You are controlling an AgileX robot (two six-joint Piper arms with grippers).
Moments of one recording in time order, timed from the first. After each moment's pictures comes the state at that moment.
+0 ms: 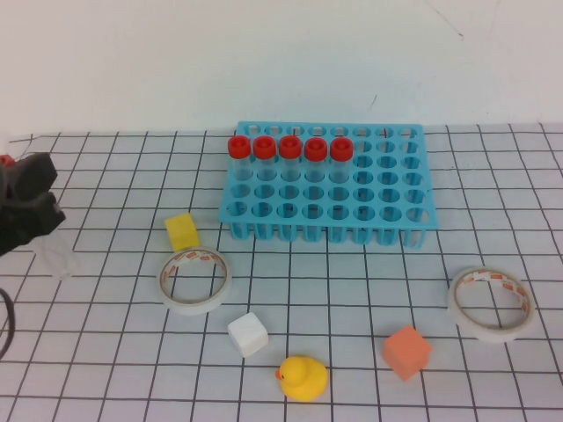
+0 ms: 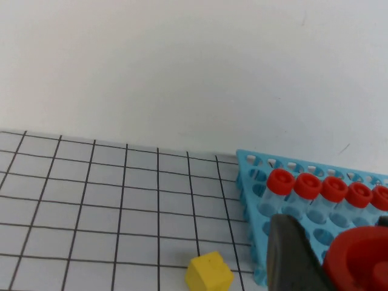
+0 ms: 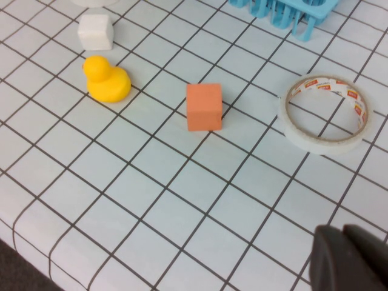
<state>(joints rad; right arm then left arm) 1.27 0.42 -0.67 -0.58 1.19 0.72 -0.20 0.86 -0.69 -0.23 0.10 -0.13</state>
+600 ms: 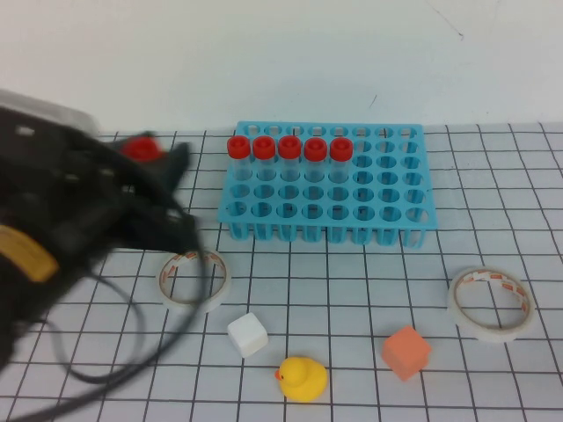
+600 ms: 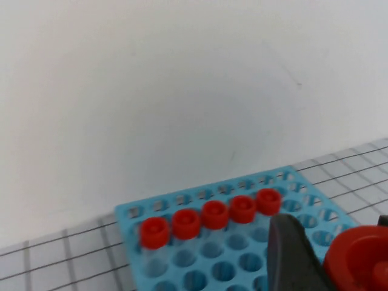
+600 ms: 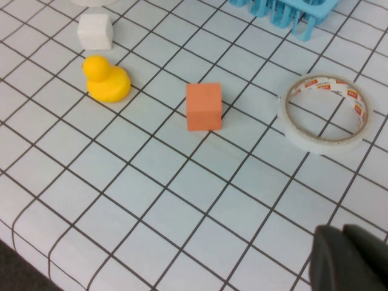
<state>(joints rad) 1.27 0.42 -0.67 -0.58 1.19 0.72 -0.47 1.06 -0.69 0.02 -0.22 -0.13</state>
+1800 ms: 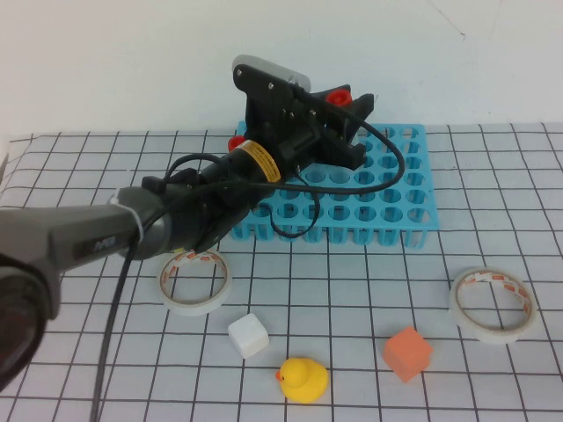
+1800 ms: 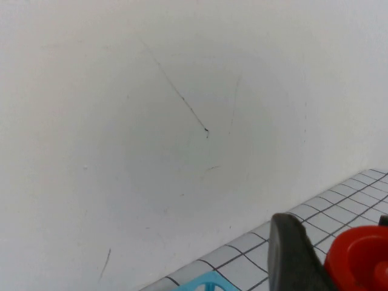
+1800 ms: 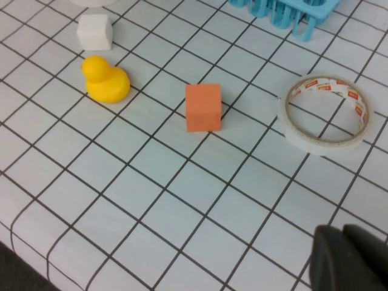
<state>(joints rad) 1.27 0.42 -0.67 -0.58 1.19 0.72 -0.47 2.08 -1.40 0.51 -0.81 -0.62</state>
